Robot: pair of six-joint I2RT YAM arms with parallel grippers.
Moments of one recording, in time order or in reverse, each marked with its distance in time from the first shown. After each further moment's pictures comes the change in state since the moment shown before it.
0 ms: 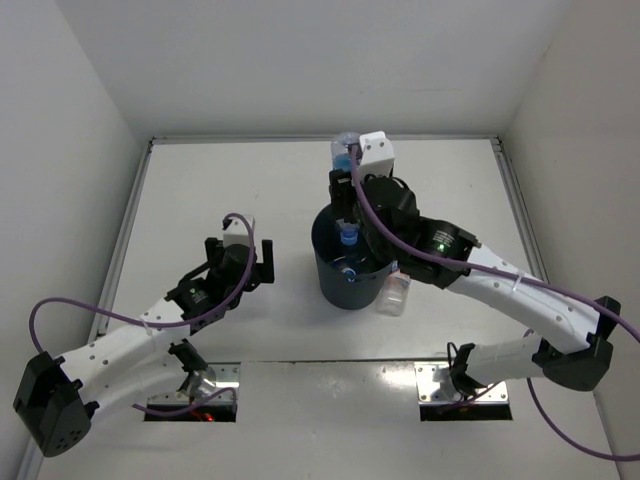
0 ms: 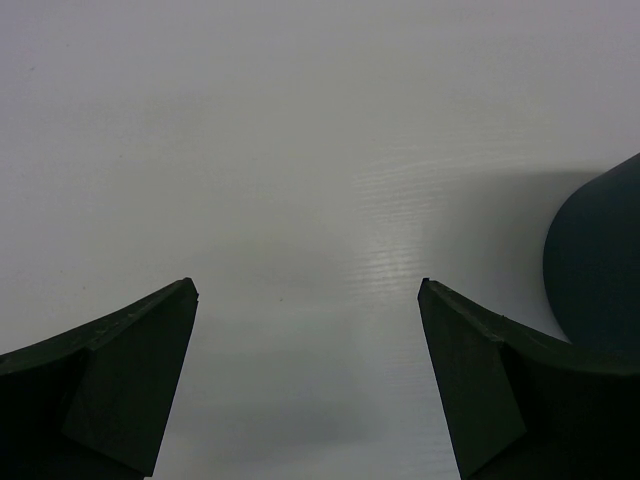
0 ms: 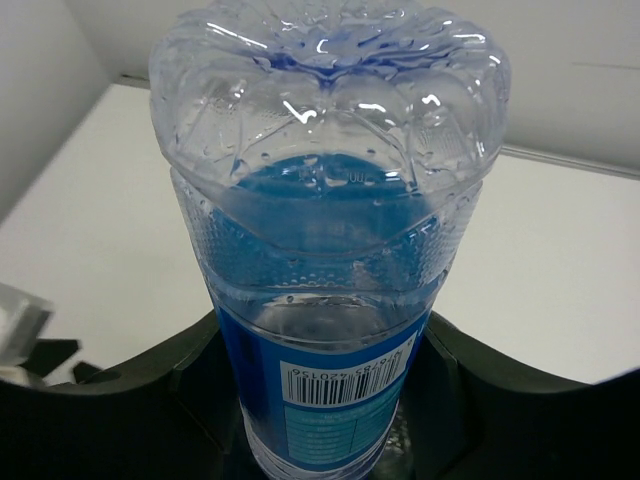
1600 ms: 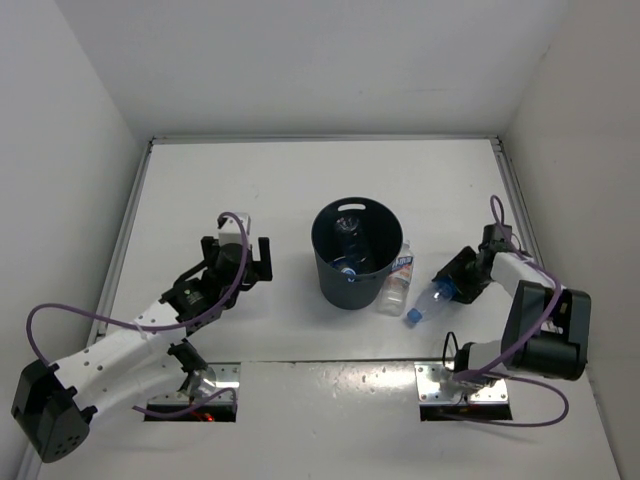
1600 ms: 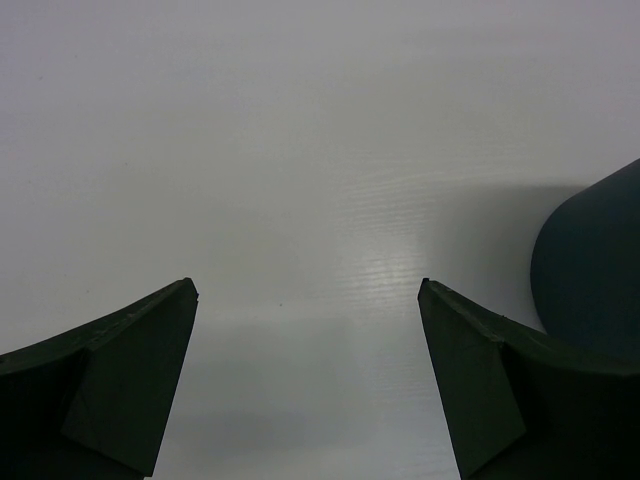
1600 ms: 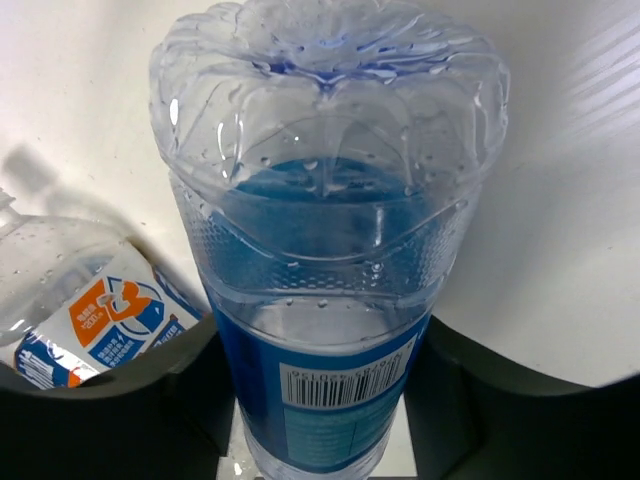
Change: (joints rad) left arm 0.013 -0.039 0.011 -0.016 0.007 -0.003; right arm -1.269 0.106 -0.824 -0.127 -0.935 0.436
